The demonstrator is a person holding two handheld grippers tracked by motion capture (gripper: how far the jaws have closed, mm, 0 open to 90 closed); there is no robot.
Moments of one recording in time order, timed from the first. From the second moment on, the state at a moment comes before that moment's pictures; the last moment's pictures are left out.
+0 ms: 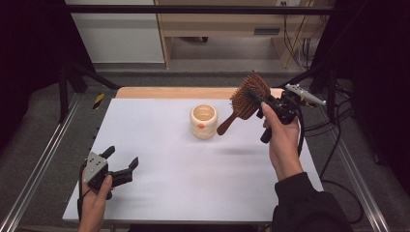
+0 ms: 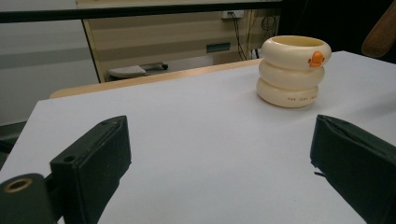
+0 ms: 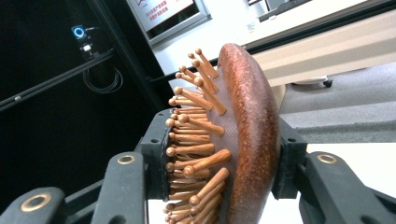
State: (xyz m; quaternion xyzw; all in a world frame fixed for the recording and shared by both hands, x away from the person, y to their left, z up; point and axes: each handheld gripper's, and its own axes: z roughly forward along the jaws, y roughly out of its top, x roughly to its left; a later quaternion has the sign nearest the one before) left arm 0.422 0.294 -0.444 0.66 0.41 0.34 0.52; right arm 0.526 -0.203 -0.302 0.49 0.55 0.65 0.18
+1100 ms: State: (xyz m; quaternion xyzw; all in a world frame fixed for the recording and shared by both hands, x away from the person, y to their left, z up) left arm 0.424 0.297 -0.446 0.66 0.42 0.34 0.53; right arm 0.571 -0.191 -0.268 0.48 0.51 0.68 0.20
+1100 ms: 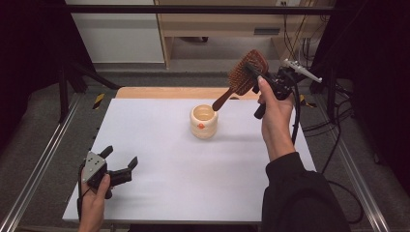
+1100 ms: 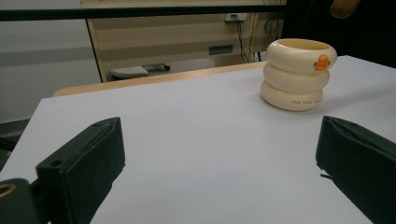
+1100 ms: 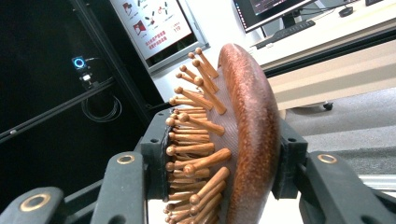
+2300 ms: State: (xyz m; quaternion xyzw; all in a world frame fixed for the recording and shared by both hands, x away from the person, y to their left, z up) left arm 0.426 0.302 -0.448 0.65 0.43 0.33 0.54; right arm 0.588 -0.173 -0.271 0.48 0.52 0.67 0.20
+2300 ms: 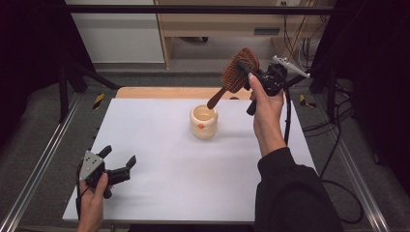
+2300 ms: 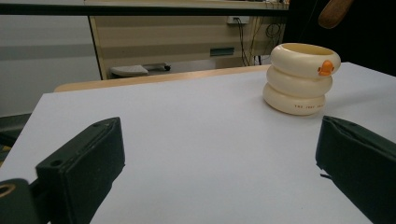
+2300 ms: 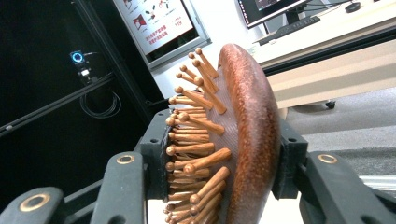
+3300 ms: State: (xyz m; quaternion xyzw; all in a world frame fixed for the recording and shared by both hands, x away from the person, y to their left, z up) left arm 0.427 0.303 -0.448 0.64 0.43 0.33 0.54; right arm 0.593 -0.155 -0.273 0.47 0.55 0.66 0.21
